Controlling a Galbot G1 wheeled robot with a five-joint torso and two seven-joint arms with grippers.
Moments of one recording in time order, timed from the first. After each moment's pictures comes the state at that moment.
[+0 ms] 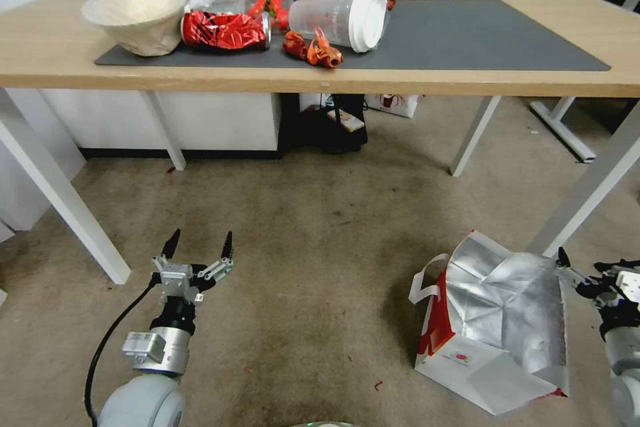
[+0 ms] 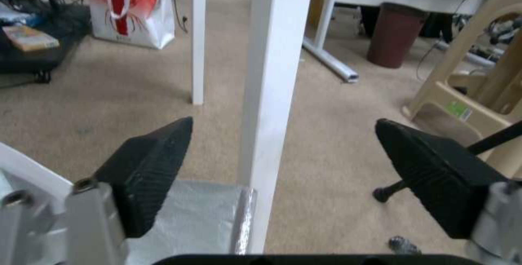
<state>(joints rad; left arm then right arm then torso) 1.66 -1.25 -0.53 -2.07 -0.24 -0.23 -0.09 -1.56 1.17 0.98 1.79 0.42 -0.07 0.05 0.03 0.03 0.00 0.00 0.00</state>
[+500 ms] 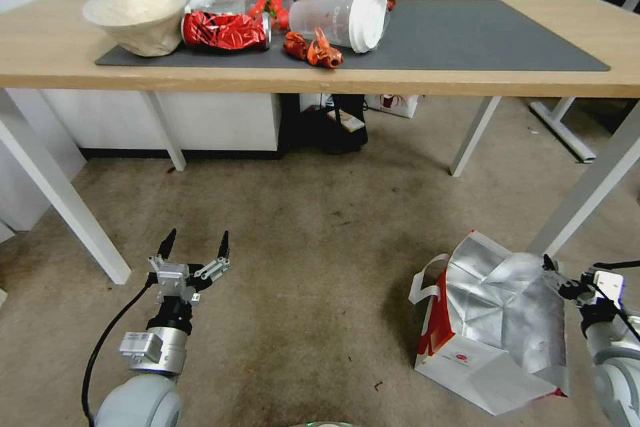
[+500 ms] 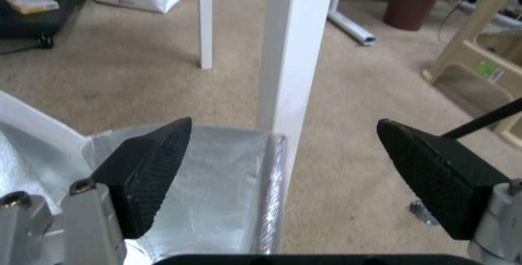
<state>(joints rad) 1.67 -1.26 -0.53 -2.07 -0.23 -0.23 -0.11 -1.52 1.16 0.92 1.73 0.43 -0.13 0.05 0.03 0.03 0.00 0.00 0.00</state>
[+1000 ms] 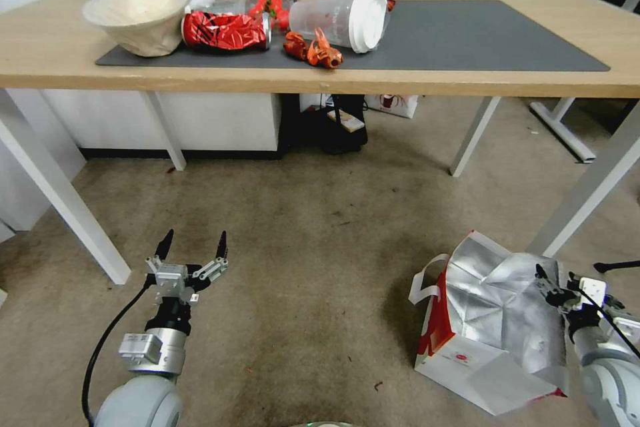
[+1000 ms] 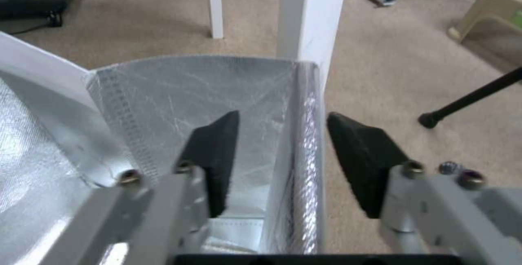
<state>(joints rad) 1.67 -1.27 -0.54 -2.07 -0.22 -0.24 -0.12 -1.51 1.16 0.89 1.69 0.49 -0.17 0.04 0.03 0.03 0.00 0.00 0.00</state>
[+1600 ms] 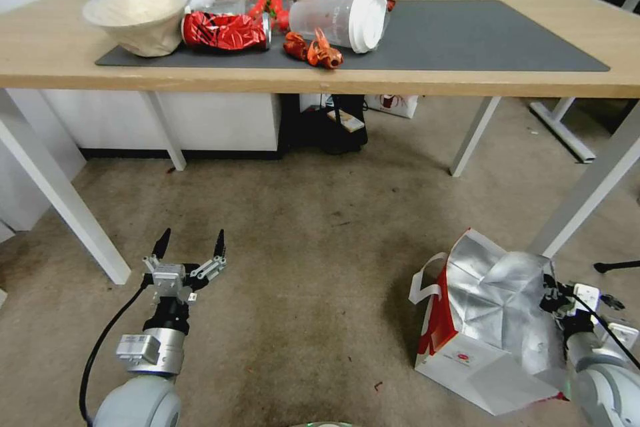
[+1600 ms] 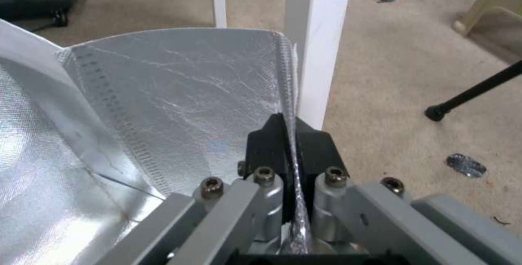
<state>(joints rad) 1.67 -1.27 -0.55 -2.07 -0.21 -0.25 -0.12 -1.53 1.17 0.88 1.69 0.49 -0.15 0.04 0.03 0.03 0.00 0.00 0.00</state>
